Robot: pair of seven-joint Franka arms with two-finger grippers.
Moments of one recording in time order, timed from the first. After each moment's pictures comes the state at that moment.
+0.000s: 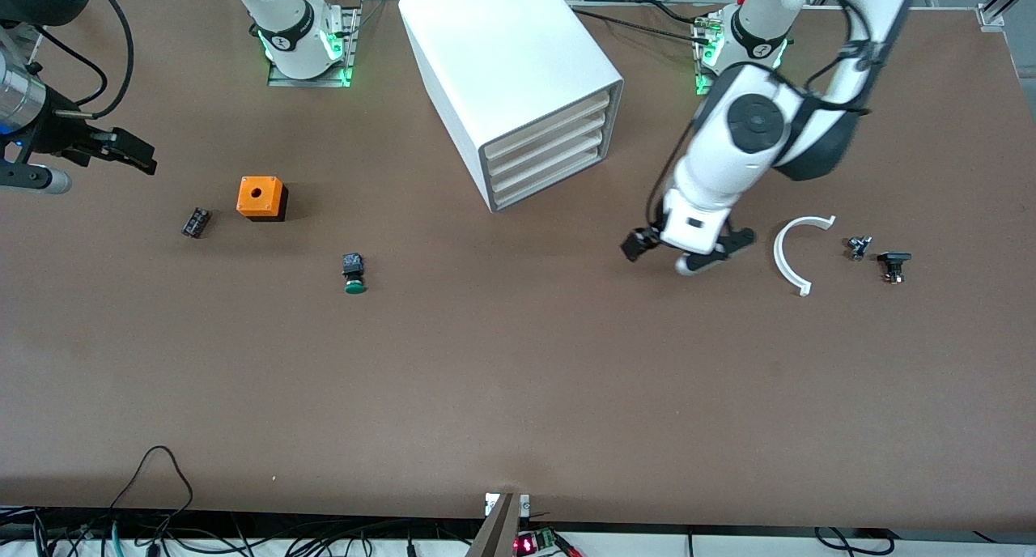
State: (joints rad) left arm -0.01 0.23 -0.41 -1.92 0.03 2.22 -0.89; right arm 0.07 -0.08 -0.10 -1.85 -0.08 1.69 0.08
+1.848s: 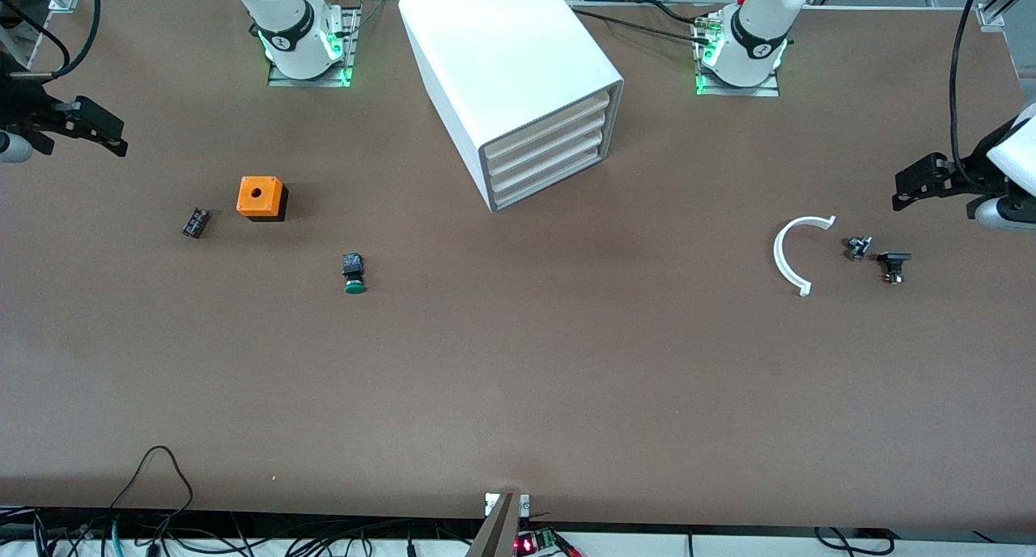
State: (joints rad) left arm 0.00 0.08 0.03 -1.55 0.01 1.62 0.14; right arm 0.07 -0.11 -0.10 -1.75 -0.08 1.62 -0.04
